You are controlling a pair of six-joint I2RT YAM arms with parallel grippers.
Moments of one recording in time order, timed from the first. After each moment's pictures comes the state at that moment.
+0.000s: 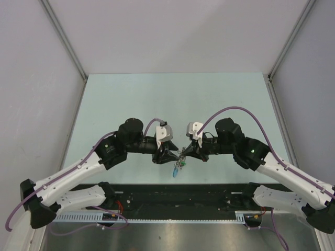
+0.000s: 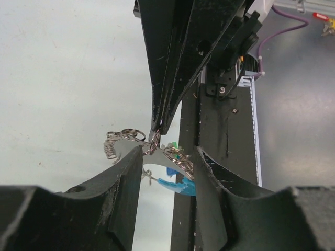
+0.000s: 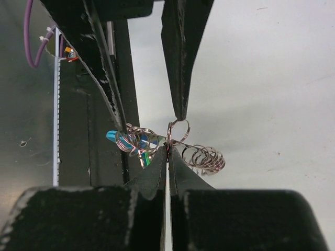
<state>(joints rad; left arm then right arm) -0.88 0.96 0.89 -0.28 0.59 0.08 0.89 0.94 0.93 -0.42 -0.49 -0.22</state>
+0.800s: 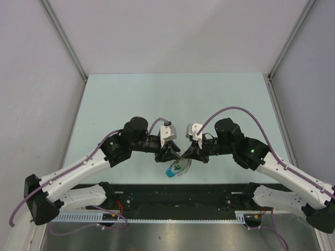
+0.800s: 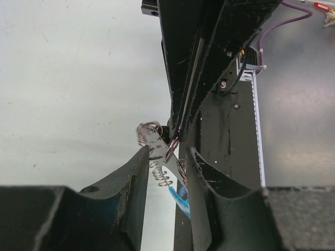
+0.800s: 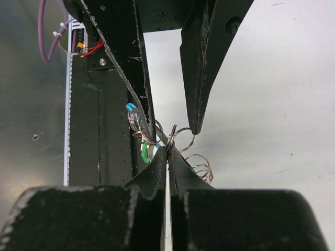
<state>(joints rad) -0.88 1.03 0.89 -0.26 0.62 0.10 0.88 0.95 0.93 -0.44 -0.54 -0.21</state>
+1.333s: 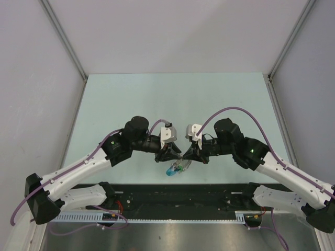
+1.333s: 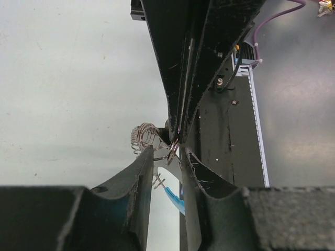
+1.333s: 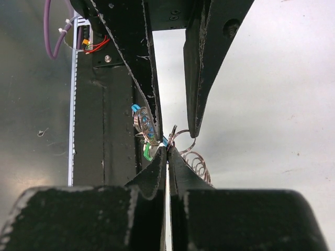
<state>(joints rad) -0.88 1.05 0.89 -0.26 0.67 0.16 0.88 0.95 0.93 -0.45 -0.56 -0.22</state>
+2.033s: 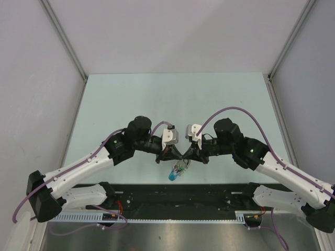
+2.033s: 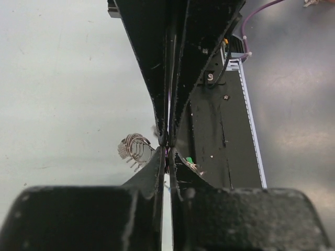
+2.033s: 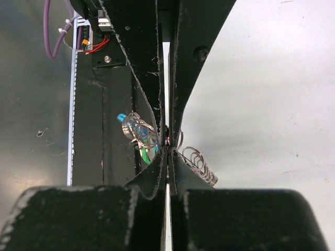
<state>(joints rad) -0.88 1.08 0.89 -0.26 0.73 0.19 0.89 0.95 0.93 -0.45 -0.56 -0.22</state>
